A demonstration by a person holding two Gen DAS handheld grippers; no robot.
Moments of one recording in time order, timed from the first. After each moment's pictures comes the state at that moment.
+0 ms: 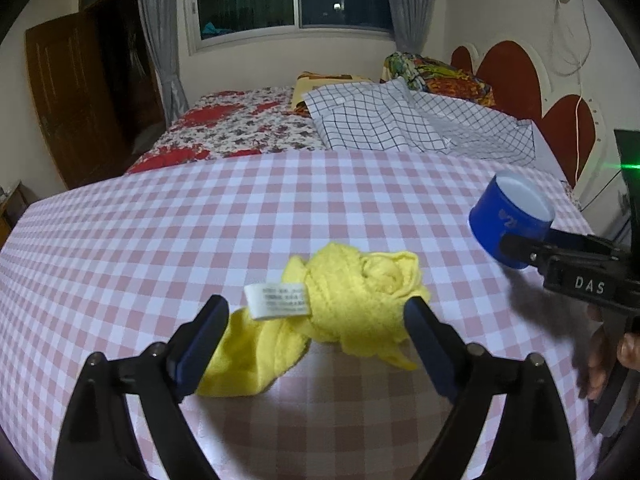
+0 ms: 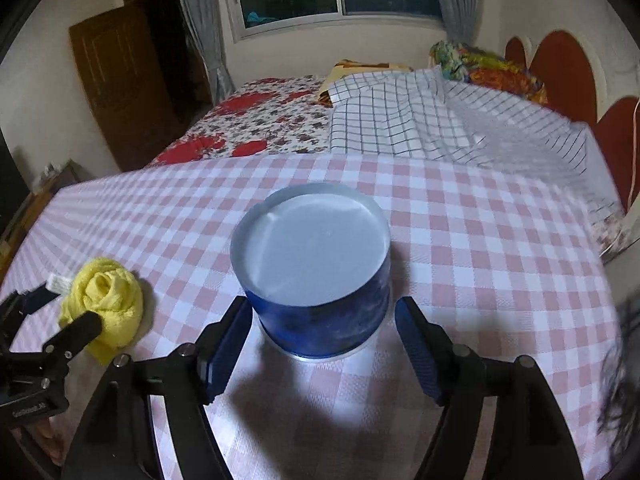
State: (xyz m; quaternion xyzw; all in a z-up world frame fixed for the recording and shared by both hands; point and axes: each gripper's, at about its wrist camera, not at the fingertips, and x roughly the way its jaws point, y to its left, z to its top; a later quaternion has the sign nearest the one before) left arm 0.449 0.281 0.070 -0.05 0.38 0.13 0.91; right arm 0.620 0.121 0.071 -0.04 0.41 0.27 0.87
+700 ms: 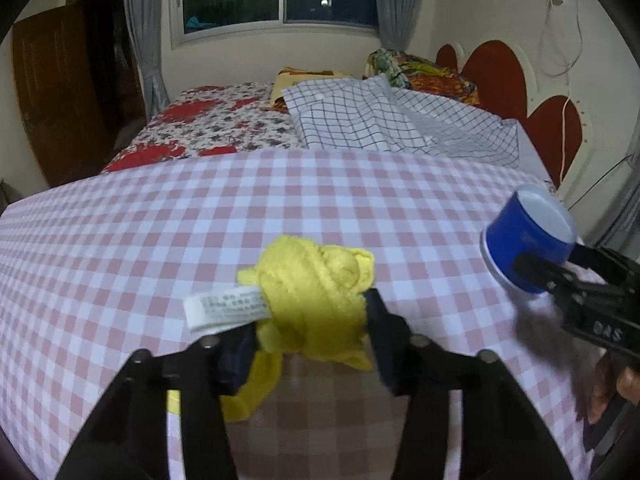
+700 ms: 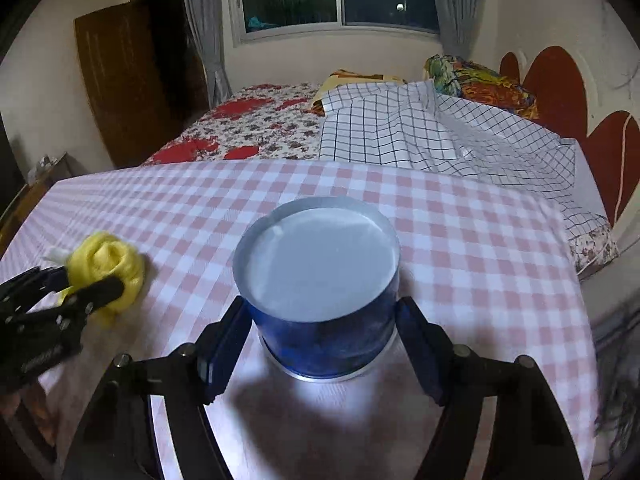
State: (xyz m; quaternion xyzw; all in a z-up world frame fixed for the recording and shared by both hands) left arm 0.468 0.261 0.063 -0.06 0.39 0.09 0.92; right arm 0.598 0.094 0.084 -0.07 0.38 0.25 0.89
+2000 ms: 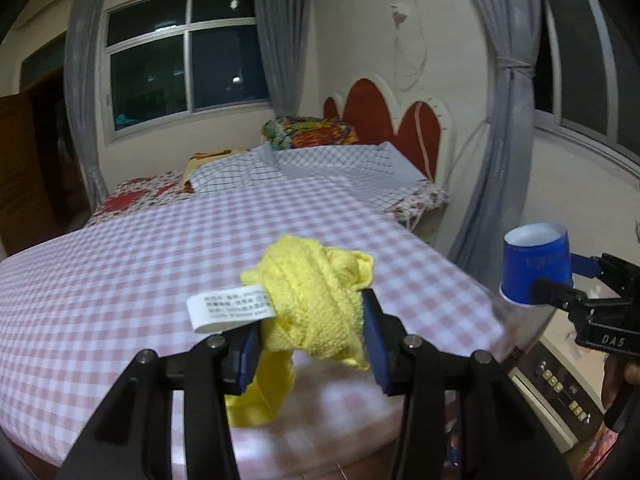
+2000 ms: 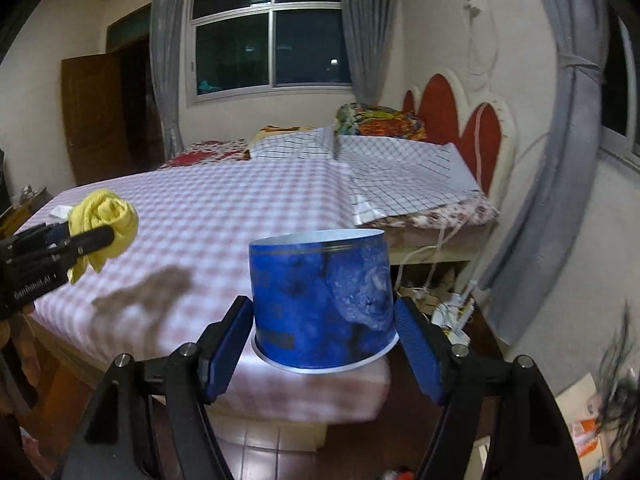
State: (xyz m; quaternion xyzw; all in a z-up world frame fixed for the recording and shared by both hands) left arm 0.245 0.003 0.100 0.03 0.26 -0.03 0.97; right arm 0.285 -0.232 0.110 -0.05 0.28 0.14 0.95
